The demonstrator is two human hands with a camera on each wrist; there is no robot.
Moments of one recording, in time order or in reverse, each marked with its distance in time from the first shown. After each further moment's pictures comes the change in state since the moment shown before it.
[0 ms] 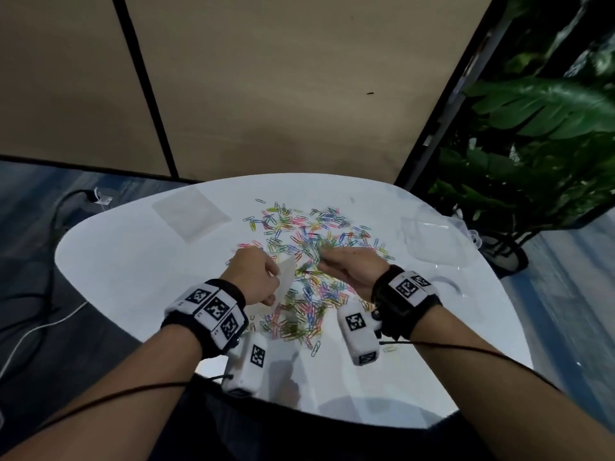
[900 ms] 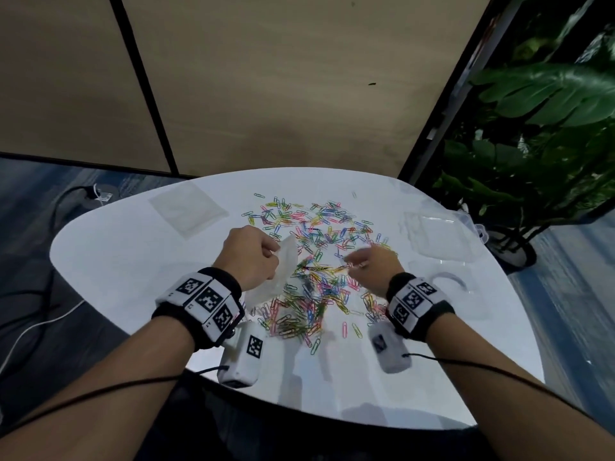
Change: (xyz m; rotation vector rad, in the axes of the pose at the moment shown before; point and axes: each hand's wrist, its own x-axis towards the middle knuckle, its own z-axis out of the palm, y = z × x) left_hand 0.006 0.011 -0.004 0.016 0.198 0.091; right_hand 0.012 0.011 -0.044 -1.180 0.157 -0.209
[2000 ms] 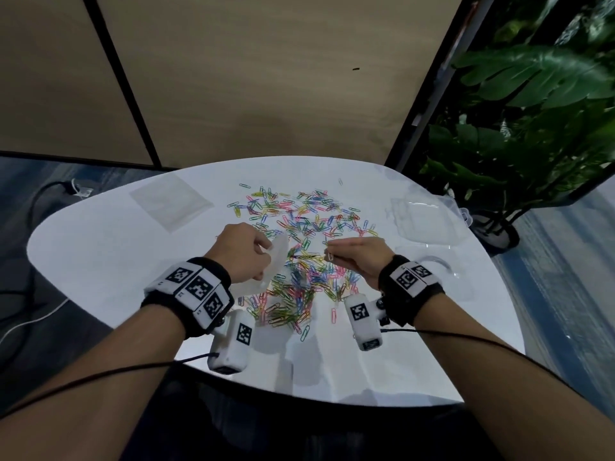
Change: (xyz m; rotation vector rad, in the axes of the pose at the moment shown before) left_hand 0.000 0.002 0.007 0.071 -0.147 0.034; right_hand 0.001 0.008 0.005 0.930 -0.037 0.212
